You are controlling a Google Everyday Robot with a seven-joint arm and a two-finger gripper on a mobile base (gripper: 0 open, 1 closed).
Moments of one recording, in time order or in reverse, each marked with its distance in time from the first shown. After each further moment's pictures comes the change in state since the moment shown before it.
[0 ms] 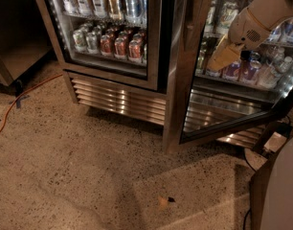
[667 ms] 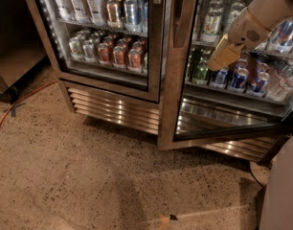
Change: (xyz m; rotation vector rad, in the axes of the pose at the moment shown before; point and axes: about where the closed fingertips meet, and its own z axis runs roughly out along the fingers) arm 0.000 0.000 0.000 0.000 0.000 0.000
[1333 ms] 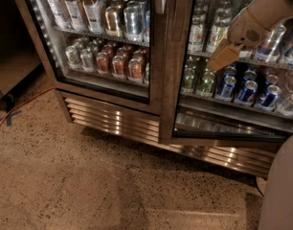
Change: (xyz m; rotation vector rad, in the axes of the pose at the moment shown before) arm 0.000 0.000 0.000 0.000 0.000 0.000
